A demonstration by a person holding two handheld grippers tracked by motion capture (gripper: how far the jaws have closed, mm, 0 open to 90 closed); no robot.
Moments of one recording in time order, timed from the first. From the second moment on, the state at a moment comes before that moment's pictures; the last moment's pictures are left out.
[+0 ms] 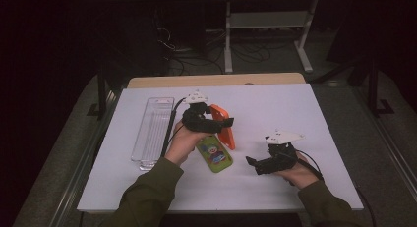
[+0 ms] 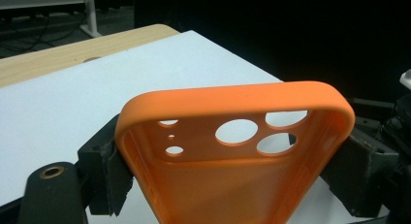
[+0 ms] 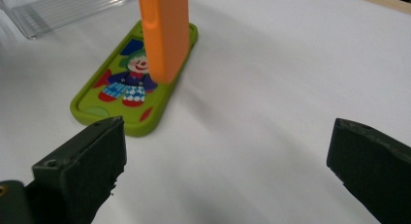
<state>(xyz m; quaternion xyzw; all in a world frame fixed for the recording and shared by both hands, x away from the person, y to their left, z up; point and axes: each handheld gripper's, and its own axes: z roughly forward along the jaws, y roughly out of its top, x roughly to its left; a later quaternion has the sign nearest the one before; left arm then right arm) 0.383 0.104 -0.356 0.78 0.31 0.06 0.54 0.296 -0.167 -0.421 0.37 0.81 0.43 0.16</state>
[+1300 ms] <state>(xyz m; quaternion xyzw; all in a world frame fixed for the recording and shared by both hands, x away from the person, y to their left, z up) 0.427 0.200 -0.280 0.75 0.36 0.17 0.52 0.283 -0.186 -0.438 0.38 0.81 0.41 0.16</state>
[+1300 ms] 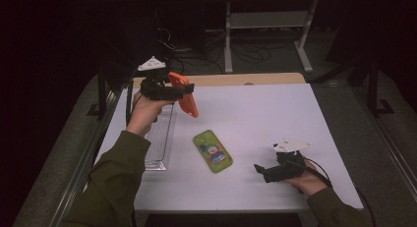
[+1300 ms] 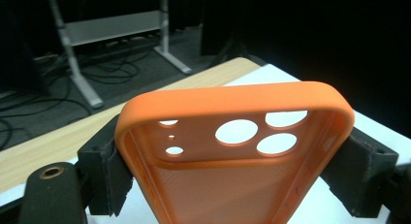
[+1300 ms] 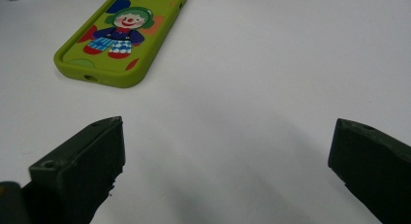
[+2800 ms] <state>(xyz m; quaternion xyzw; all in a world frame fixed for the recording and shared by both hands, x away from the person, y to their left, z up) 0.494 0.238 -0.348 0.68 0.57 0.30 0.34 0.285 -0.190 -0.436 0.38 0.81 0.41 0.16</state>
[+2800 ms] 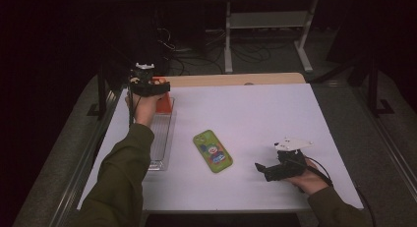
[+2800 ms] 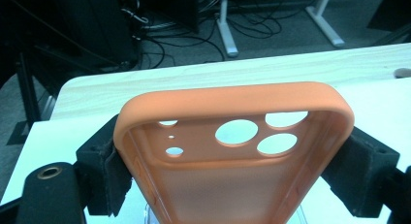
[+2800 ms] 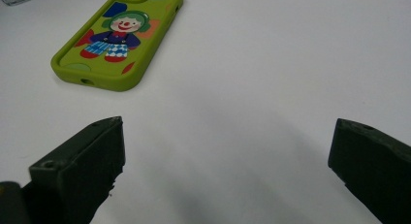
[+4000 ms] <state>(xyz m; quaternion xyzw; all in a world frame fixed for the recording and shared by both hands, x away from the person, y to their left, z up) 0.481 0.238 -0.344 0.71 0.55 0.28 0.35 0.280 -0.194 -0.435 0.39 0.81 0.41 0.16</state>
